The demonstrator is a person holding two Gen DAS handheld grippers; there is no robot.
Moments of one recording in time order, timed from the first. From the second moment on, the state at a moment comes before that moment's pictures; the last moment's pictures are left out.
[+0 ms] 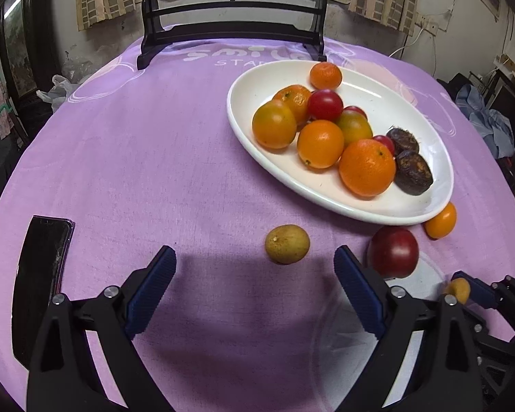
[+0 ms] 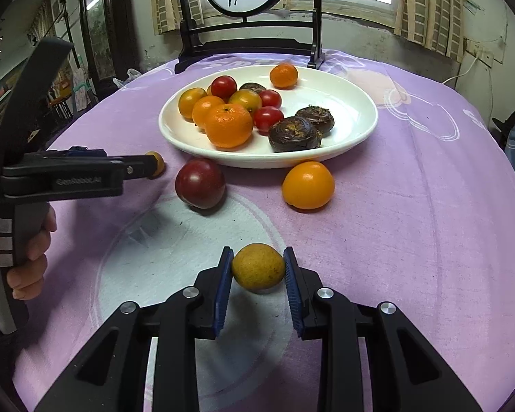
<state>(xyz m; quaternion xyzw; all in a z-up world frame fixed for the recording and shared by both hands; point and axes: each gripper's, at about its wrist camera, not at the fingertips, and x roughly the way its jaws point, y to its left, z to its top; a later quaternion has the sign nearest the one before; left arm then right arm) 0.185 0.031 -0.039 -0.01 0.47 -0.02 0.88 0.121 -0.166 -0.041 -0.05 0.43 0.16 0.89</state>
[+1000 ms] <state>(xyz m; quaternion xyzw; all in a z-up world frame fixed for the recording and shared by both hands) 0.187 0.014 -0.047 0.01 0.47 -0.05 0.88 0.118 -0.171 -0.029 -0.04 0.41 0.16 0.90</state>
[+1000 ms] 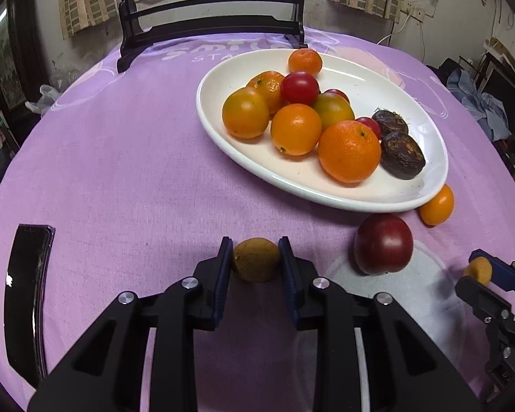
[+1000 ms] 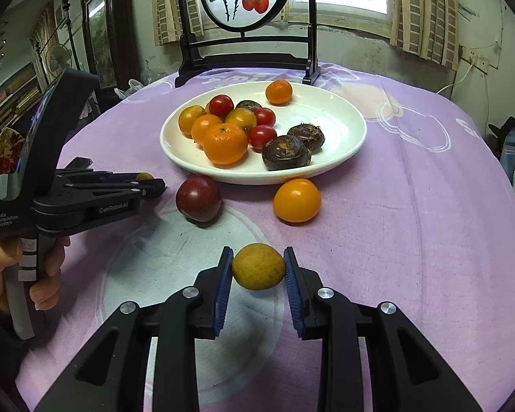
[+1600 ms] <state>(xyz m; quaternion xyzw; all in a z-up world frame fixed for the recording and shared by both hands) 0.171 -0.010 0.033 0.00 0.42 -0.09 0.90 0.121 -0.194 0.018 0.02 0.36 0.17 0.92</state>
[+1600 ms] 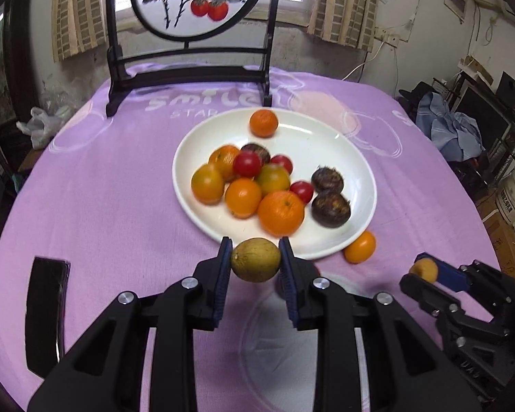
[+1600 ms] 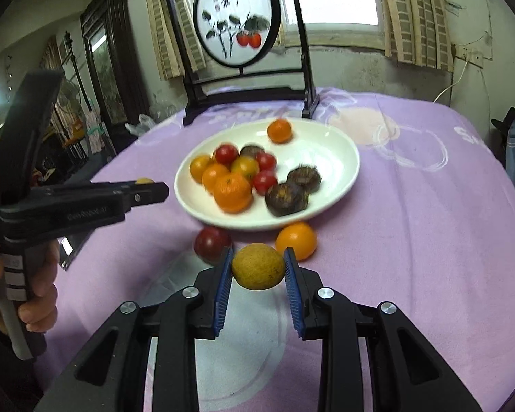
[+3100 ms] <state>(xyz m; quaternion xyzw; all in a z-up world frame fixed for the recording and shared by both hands) 0.173 -0.023 0.022 0.02 0.43 -0.10 0.90 0.093 -0.268 -0.012 -0.06 0.45 0.11 0.89</state>
